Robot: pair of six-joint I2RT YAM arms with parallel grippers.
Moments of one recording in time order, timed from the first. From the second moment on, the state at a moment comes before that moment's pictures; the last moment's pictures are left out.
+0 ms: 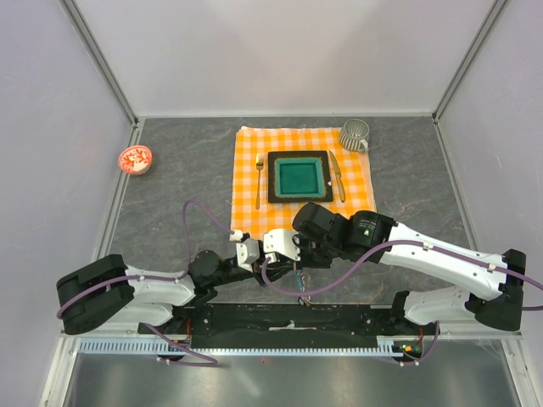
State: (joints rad) left arm -1.10 1.20 0.16 1.29 0.29 -0.14; right arm 1.16 1.26 1.24 -0.98 -0.08 -0.46
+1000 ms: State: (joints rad) left arm -1.10 1.23 0.20 1.29 0.32 -0.14; right arm 1.16 1.22 1.23 -0.98 -0.08 -0.46
